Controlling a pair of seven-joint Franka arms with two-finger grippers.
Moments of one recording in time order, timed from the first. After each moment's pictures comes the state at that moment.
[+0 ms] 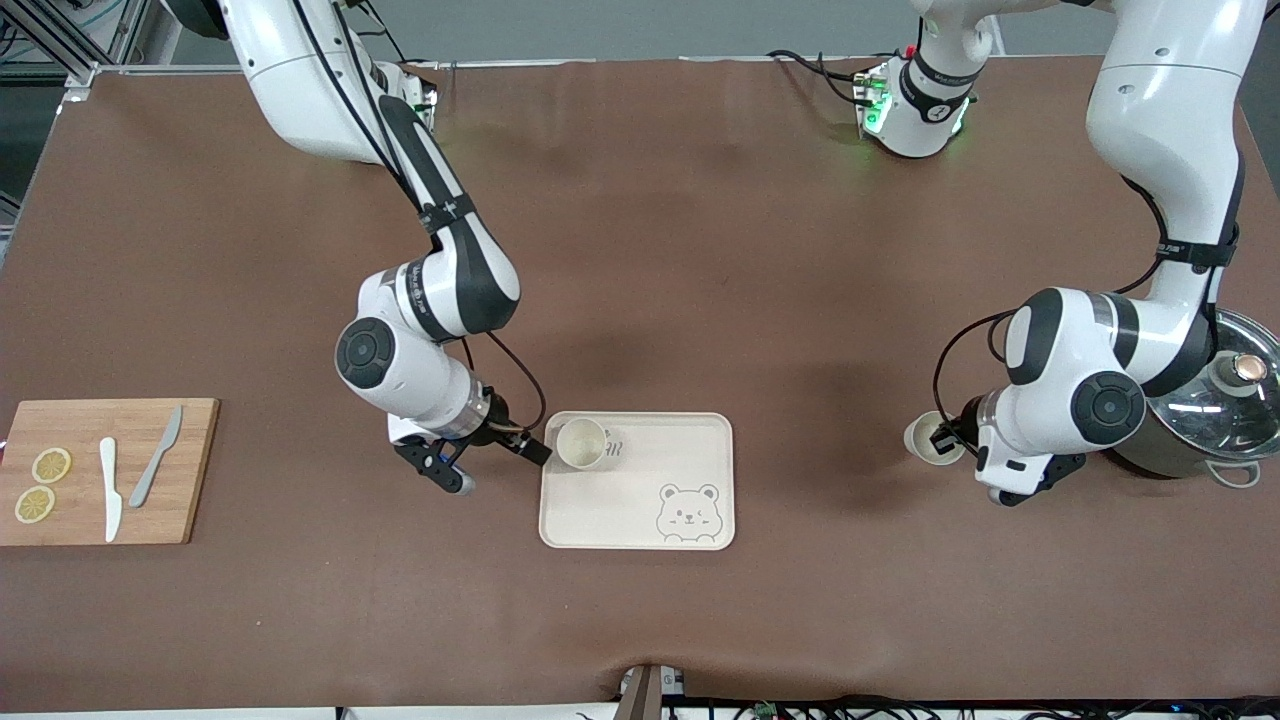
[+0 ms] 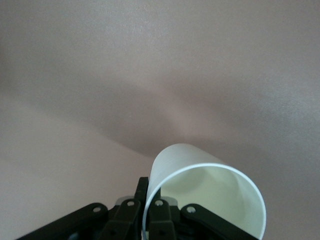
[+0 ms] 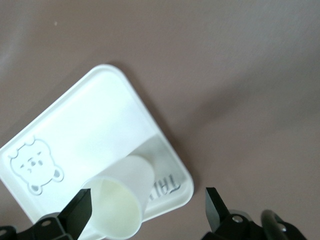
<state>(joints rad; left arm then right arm) 0.09 0.58 -0.25 -1.65 0.14 2.04 -0.70 0.59 0.65 -0.18 -1.56 0.46 2.32 0.76</state>
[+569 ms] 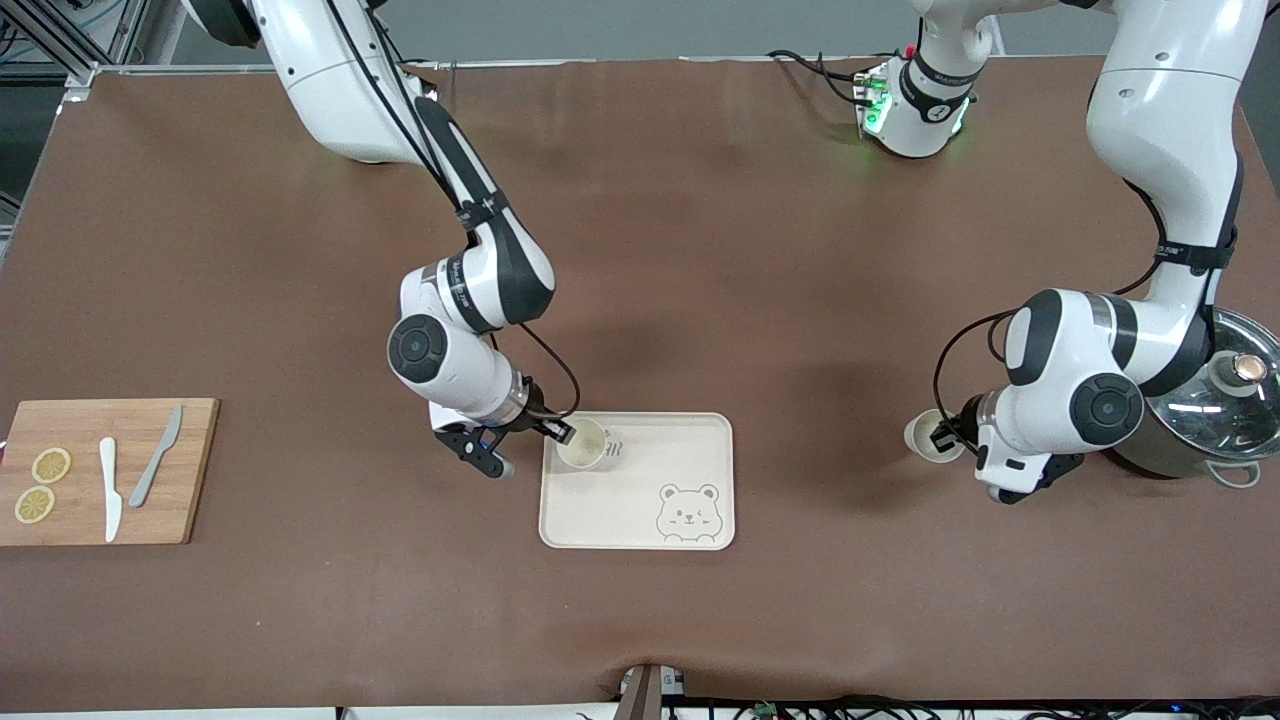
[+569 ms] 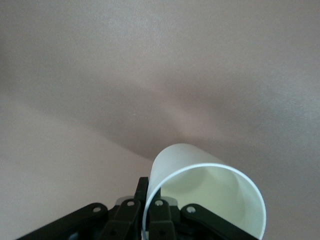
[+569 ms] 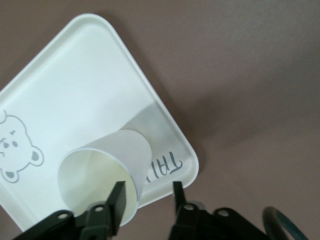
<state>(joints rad) 0.10 0.60 -0.25 -1.66 0.14 2.04 -0.70 0.65 0.70 -0.17 -1.55 0.46 2.33 0.80</state>
